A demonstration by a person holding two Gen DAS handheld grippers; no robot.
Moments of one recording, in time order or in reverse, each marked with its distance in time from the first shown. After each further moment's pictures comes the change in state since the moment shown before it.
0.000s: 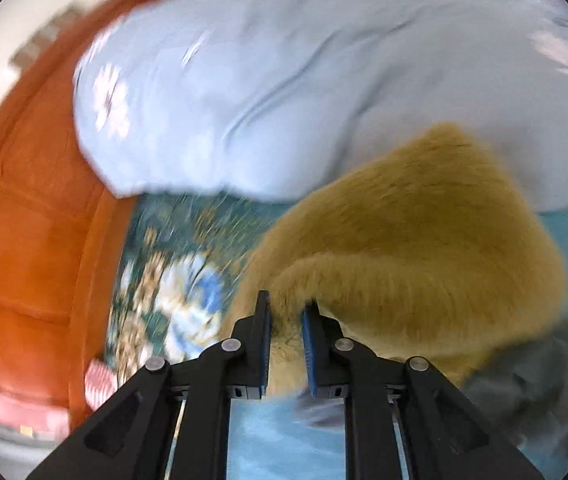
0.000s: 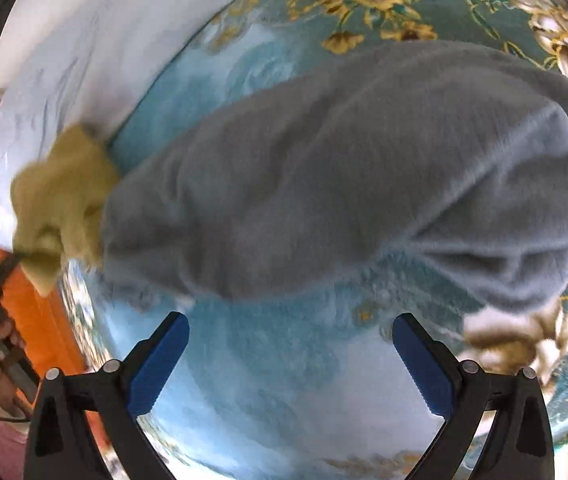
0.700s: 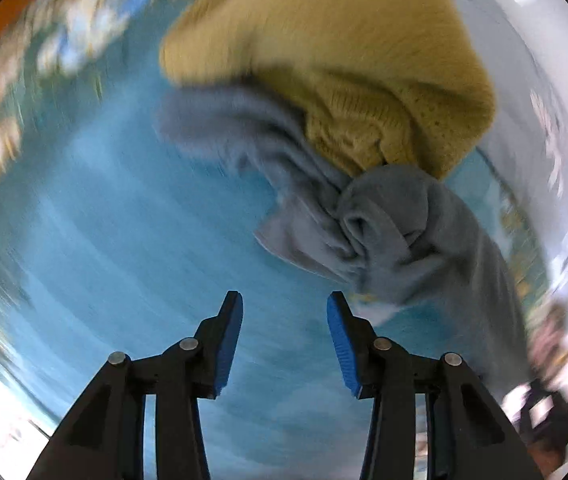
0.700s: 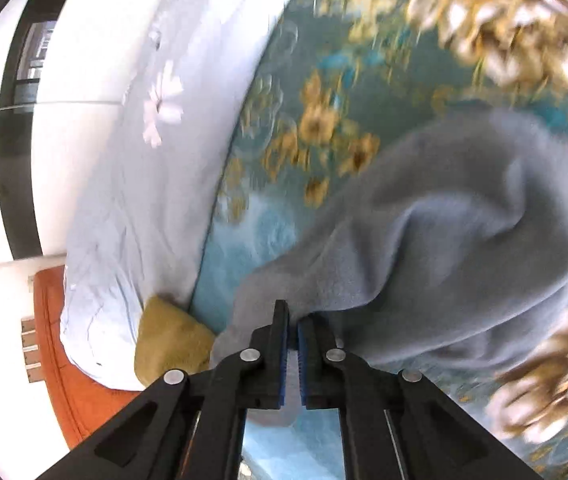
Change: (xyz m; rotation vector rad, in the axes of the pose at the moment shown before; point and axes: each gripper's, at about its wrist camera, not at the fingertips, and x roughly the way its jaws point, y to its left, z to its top) left arm 0.016 -0.020 -0.177 -0.541 0.443 -0.690; right arm -0.087 -0.070 0.040 0.355 -0.306 0.328
